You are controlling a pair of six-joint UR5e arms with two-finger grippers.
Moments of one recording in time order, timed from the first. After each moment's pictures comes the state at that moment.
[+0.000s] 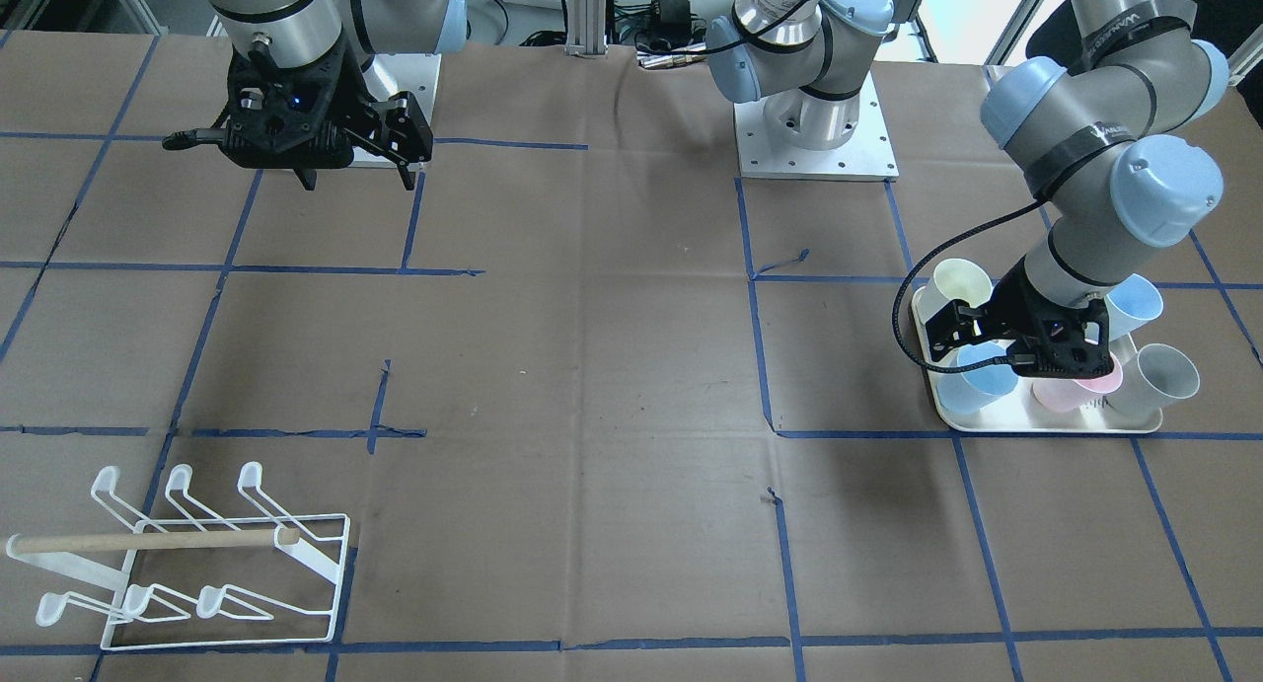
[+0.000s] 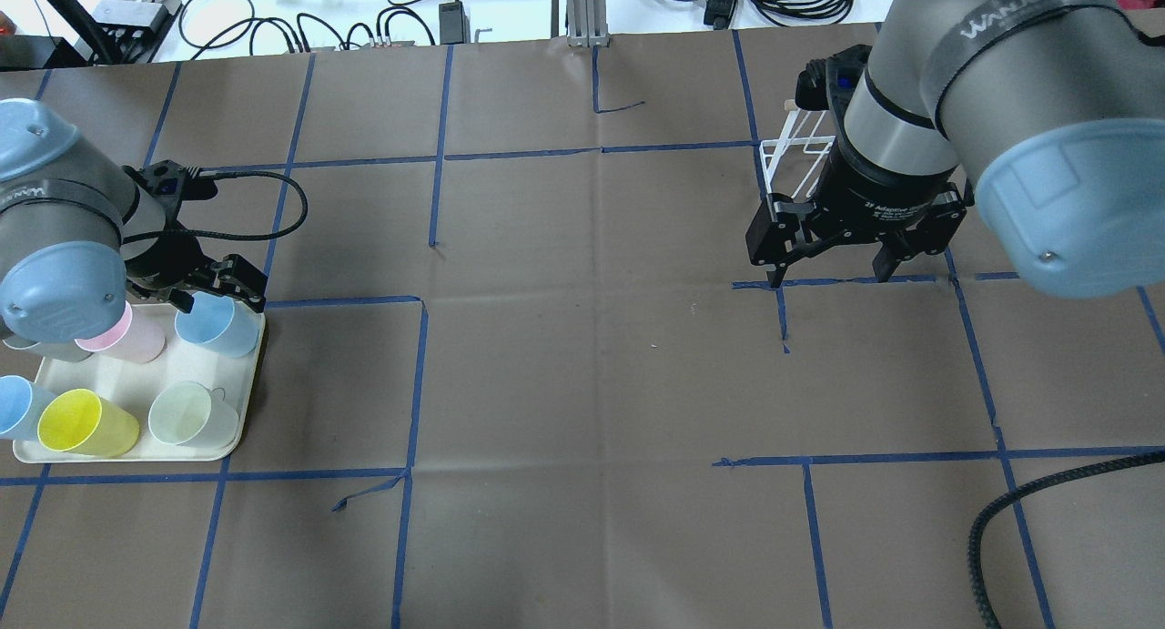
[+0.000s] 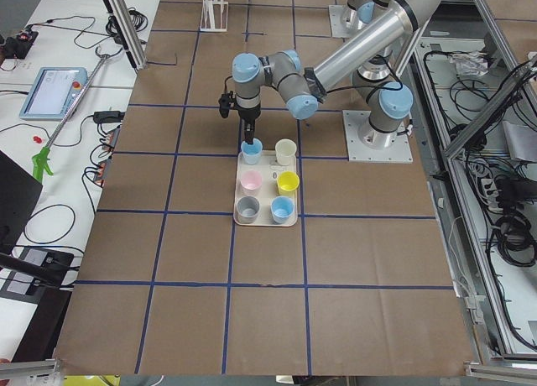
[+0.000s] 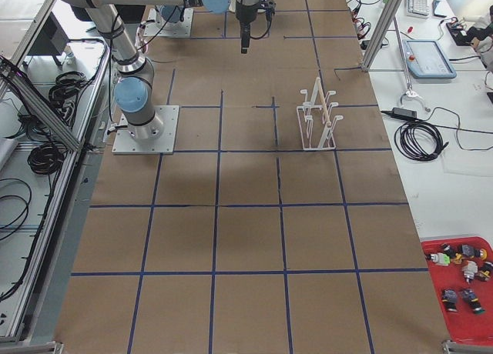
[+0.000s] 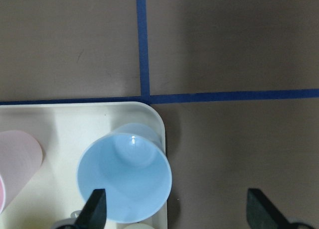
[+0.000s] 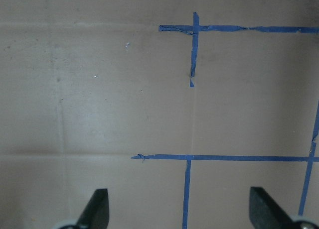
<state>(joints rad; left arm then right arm) -1.16 -1.74 -2.01 -0.98 1.58 0.45 1.65 -1.67 1.74 -1.57 -1.56 0.06</state>
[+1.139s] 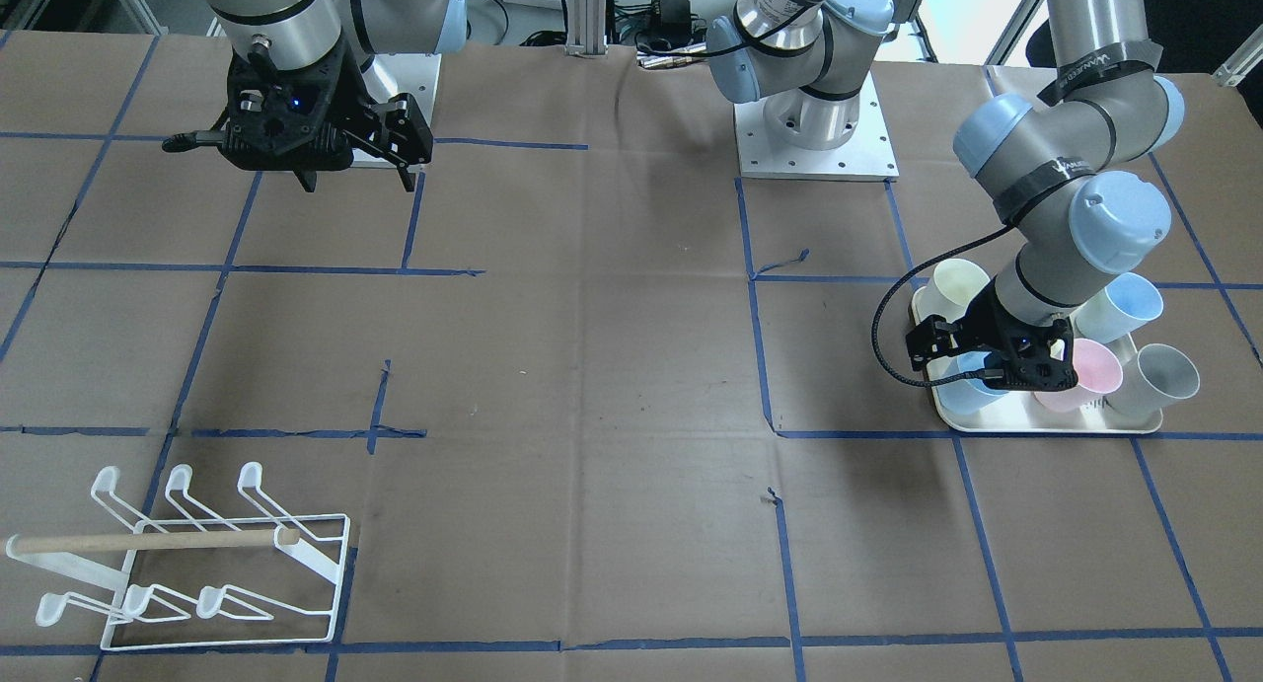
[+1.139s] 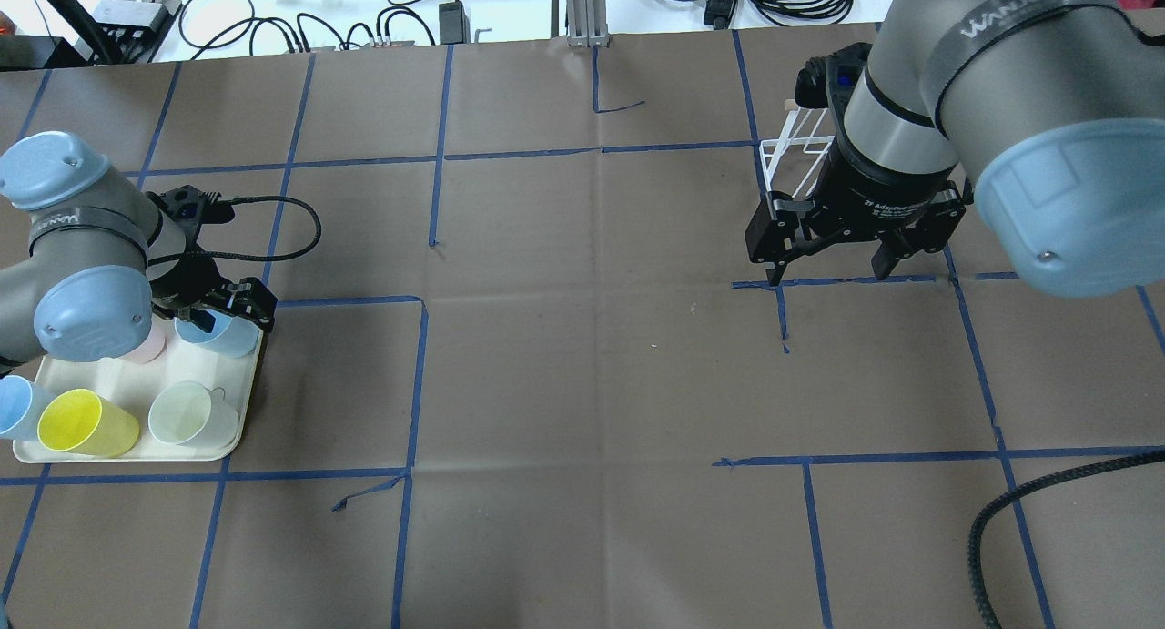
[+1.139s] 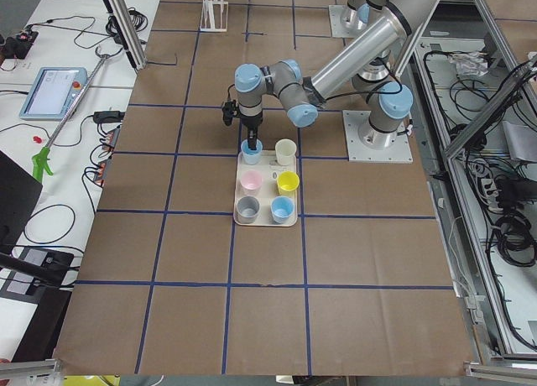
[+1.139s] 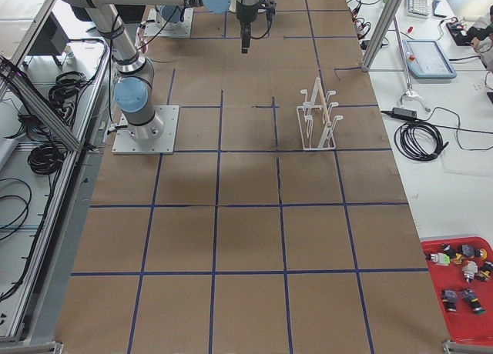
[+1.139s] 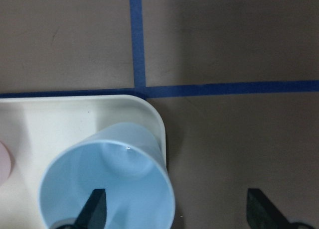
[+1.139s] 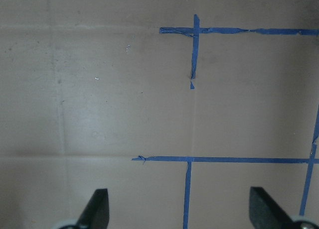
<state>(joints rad) -1.15 -1.78 -2.04 -0.94 1.60 0.46 1.65 -1.67 1.74 -1.57 -1.55 0.06</state>
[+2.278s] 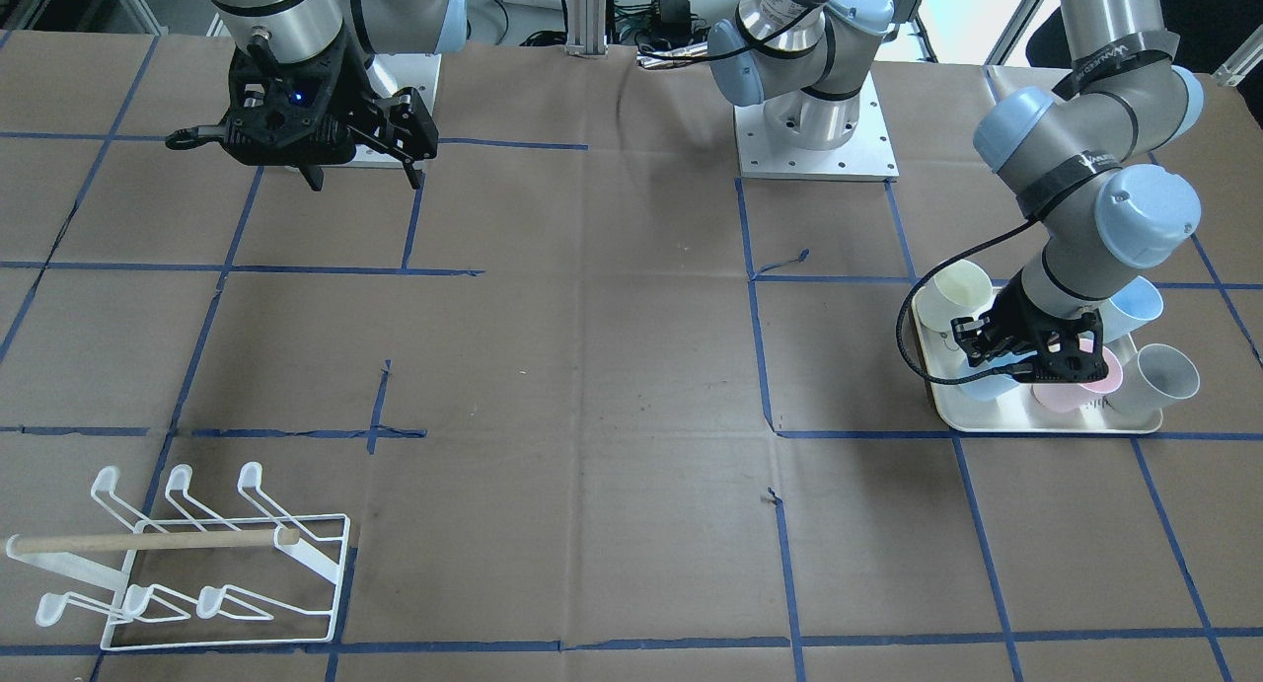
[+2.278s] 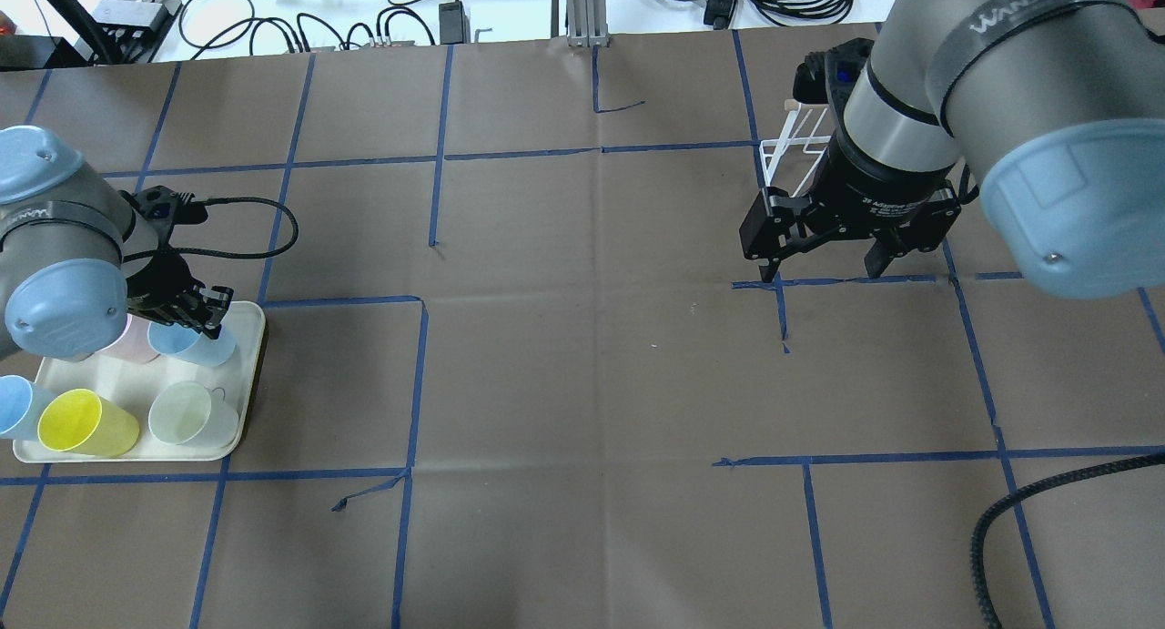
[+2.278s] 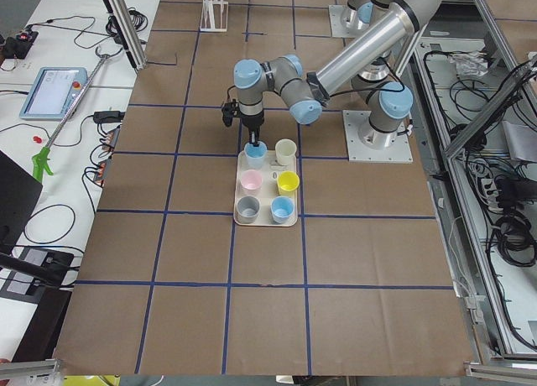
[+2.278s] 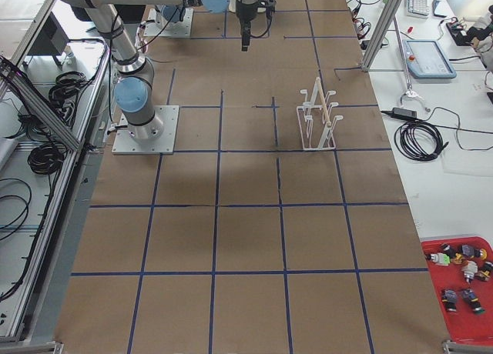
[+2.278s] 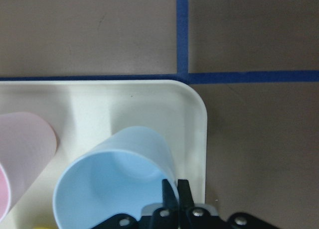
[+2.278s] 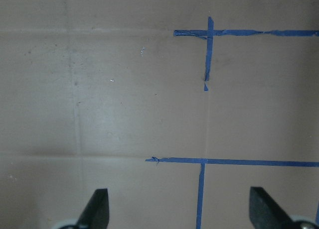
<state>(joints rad) -1.12 -1.71 -1.95 -1.08 1.67 0.47 1.65 -1.68 1.74 -1.58 -1.48 0.06</state>
